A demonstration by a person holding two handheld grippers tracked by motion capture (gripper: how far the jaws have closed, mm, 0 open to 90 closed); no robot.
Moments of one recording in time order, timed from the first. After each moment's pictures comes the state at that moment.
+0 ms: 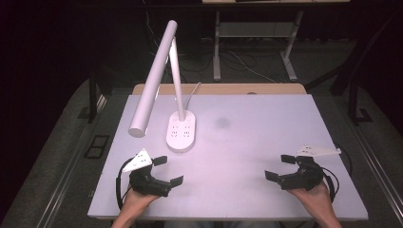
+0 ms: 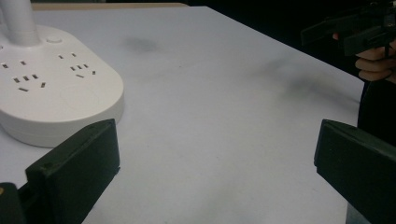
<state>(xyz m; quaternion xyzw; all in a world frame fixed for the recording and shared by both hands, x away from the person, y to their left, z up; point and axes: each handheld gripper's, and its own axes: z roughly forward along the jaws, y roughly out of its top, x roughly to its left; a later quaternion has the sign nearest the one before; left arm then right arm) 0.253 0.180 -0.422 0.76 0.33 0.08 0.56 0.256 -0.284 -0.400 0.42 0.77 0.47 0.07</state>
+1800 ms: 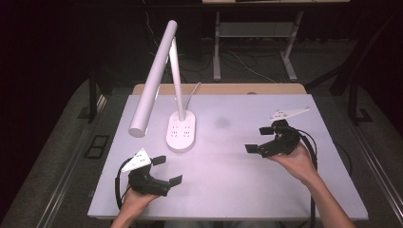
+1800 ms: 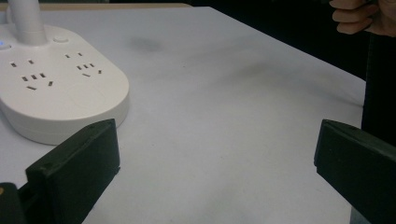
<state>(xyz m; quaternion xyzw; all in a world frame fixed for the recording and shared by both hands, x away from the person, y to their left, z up) 0.254 0.182 -0.422 0.76 0.34 0.08 0.56 0.334 -0.233 -0.349 0.36 0.82 0.44 0.03</state>
